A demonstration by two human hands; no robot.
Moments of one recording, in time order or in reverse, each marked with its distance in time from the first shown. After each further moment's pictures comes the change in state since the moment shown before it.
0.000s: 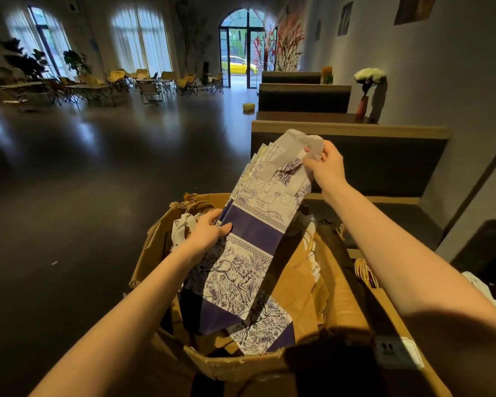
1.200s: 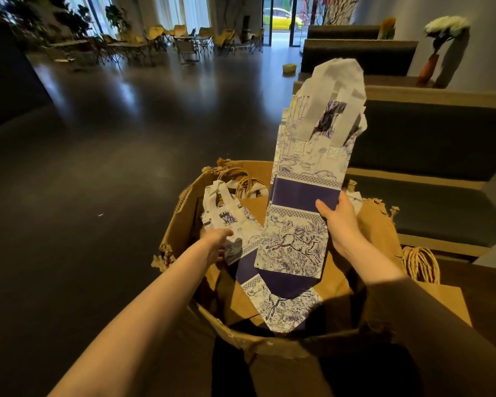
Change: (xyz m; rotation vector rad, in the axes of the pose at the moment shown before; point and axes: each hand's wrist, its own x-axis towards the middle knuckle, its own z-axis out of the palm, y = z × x) left_hand 0.007 -0.093 -0.009 -0.263 0.212 -0.728; right_hand -0.065 0.124 0.041 0.123 -0.145 0.262
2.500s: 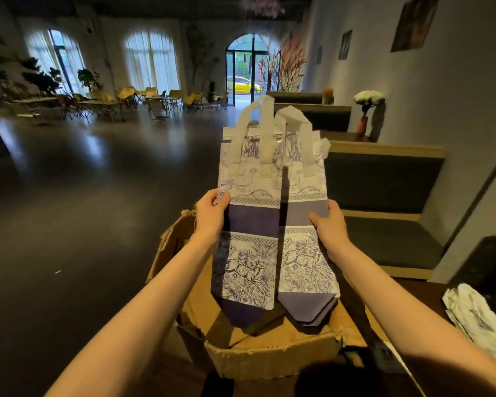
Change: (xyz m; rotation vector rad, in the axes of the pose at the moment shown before) left_hand -0.103 0.079 0.018 -0.224 -0.076 0.930; right_hand -0.048 -0.086 -0.038 -0.190 0.147 -0.120
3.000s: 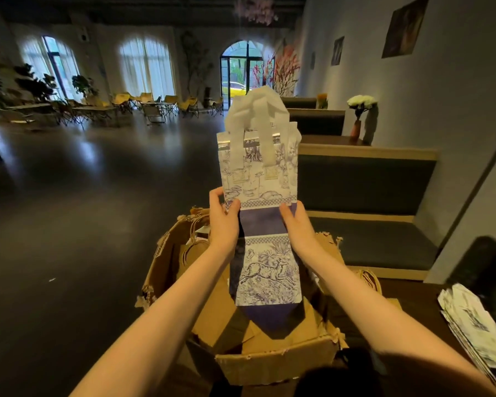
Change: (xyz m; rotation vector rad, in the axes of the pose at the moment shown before) left_hand -0.012 -0.003 0.030 0.026 0.063 0.111; right_hand -0.025 -0.022 0.038 0.055 -0.162 -0.140
